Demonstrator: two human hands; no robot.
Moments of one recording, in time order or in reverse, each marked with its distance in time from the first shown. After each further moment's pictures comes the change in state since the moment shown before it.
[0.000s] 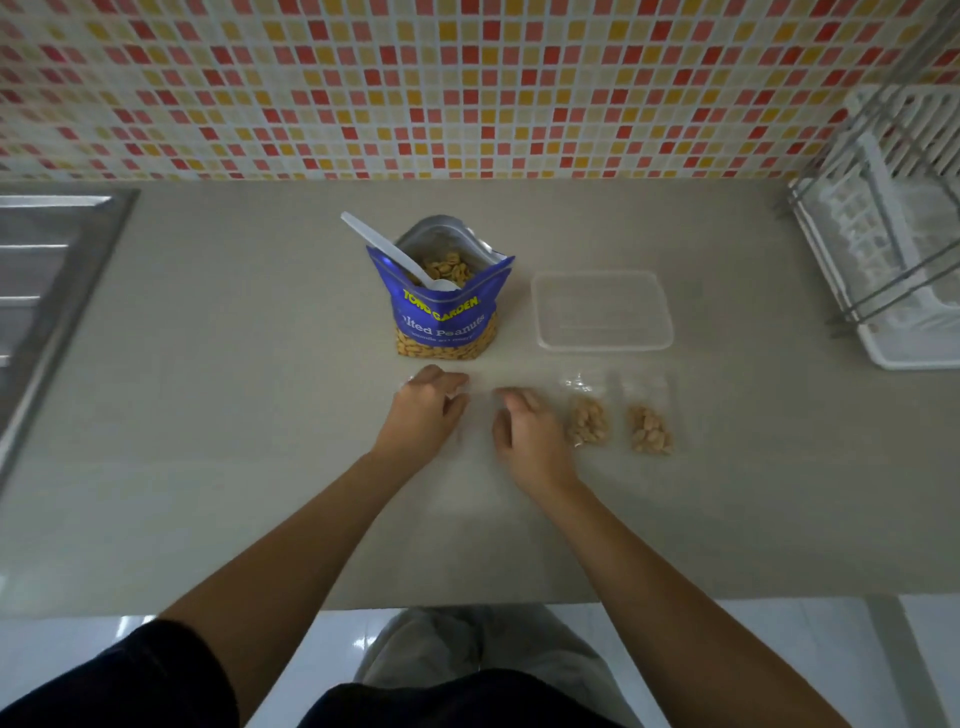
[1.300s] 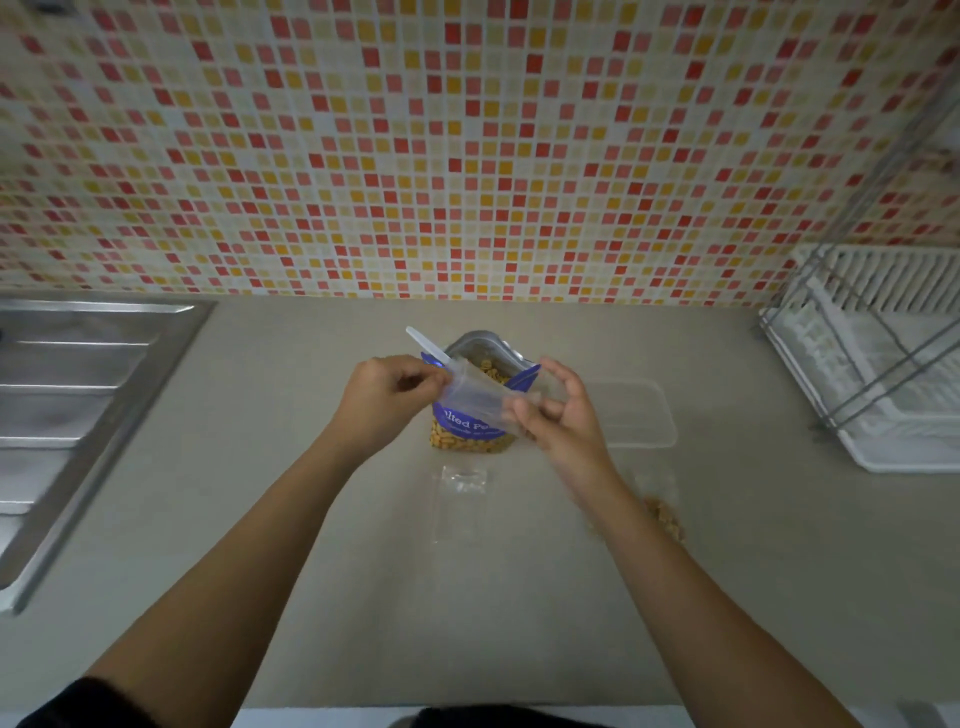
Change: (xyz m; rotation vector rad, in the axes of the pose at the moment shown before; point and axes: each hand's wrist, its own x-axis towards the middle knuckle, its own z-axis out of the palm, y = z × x) left_hand 0.021 0.030 -0.154 -0.366 0.107 -0.044; right_hand 0.039 -0.083 -0.088 1.061 0.025 0.050
